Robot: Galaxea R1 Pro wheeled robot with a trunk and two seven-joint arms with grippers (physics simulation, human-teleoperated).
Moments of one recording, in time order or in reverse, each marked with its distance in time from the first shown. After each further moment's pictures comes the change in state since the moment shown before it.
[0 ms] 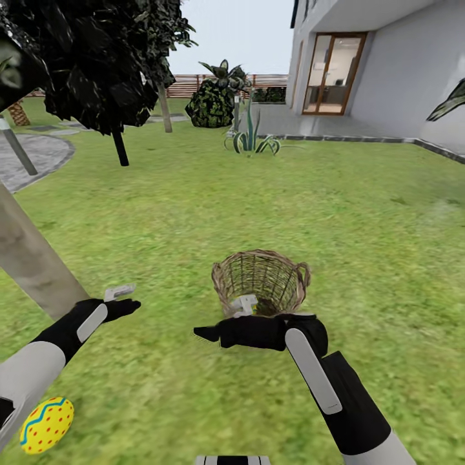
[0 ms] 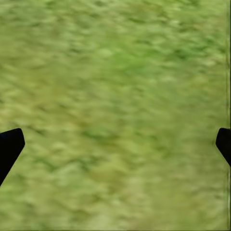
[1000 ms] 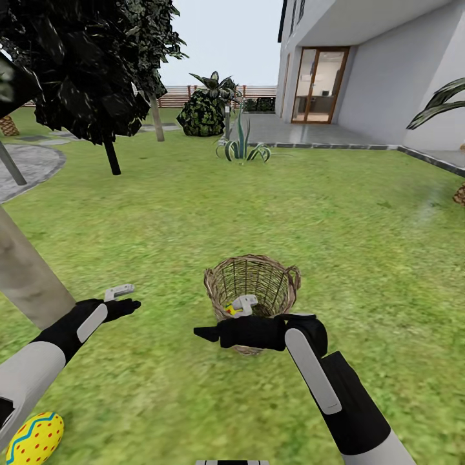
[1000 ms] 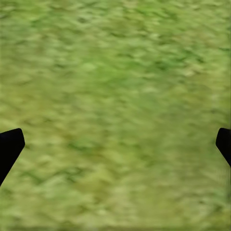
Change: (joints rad) left arm 0.000 0.000 0.000 0.000 -0.001 -0.003 0.000; right arm 0.000 0.001 0.001 0.001 0.001 0.000 0.000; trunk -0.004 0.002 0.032
